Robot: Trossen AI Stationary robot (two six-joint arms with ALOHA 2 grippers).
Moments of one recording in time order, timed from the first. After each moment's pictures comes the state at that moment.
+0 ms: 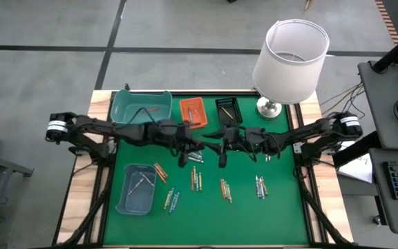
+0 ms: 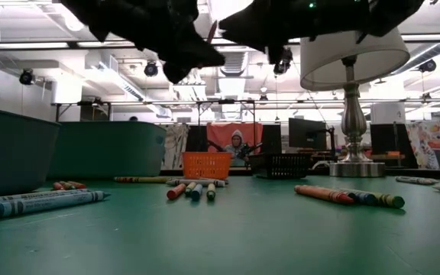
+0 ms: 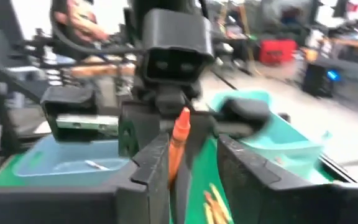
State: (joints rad) left arm 0.06 1.43 0.88 0.12 0.10 -0.13; right arm 0.04 1.47 0.76 0.69 0.20 0.04
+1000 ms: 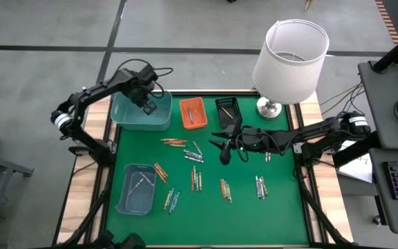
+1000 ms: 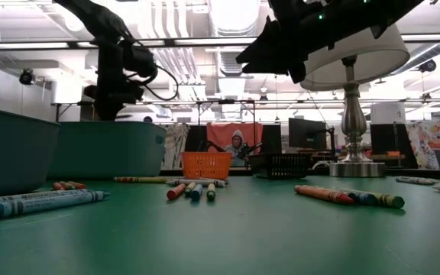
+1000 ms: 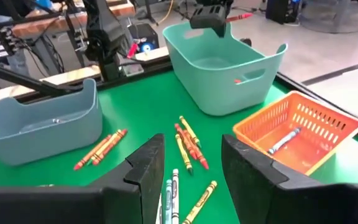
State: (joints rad) left arm 0.85 1.54 1.23 -1.10 -0.28 0.04; right arm 0.04 1.41 0.76 0.35 0.32 0.24
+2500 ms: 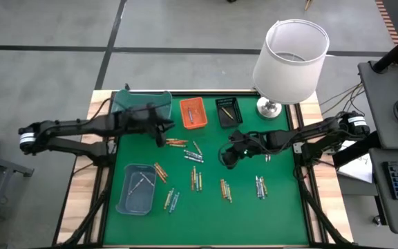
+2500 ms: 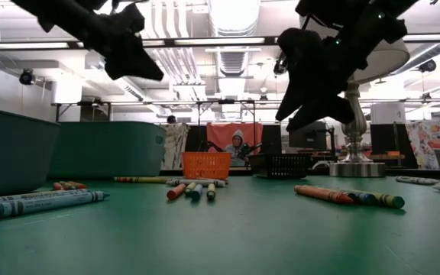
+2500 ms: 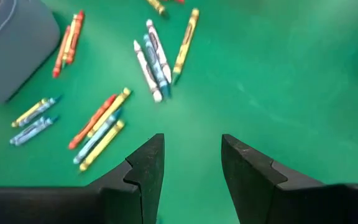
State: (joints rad) left arm 0.22 0.99 0.69 -0.16 -0.12 -0.12; right arm 0.04 1.42 0.79 -0.19 0.11 0.83
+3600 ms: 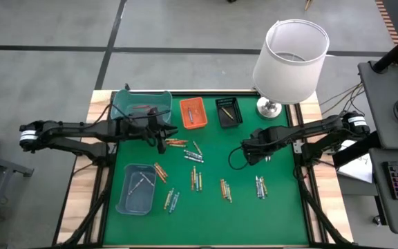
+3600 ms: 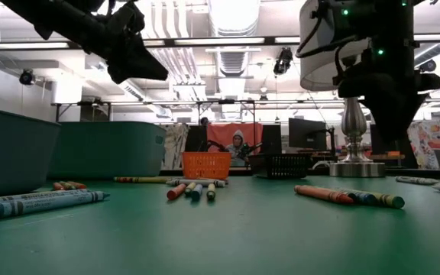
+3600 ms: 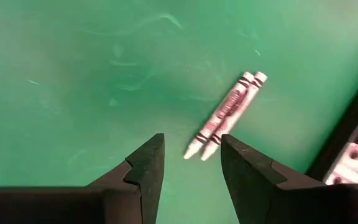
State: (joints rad) left arm 0.16 1.02 0.63 -0.03 -0.12 -0.13; right arm 0.04 1.42 0.93 -1.14 0.16 1.10
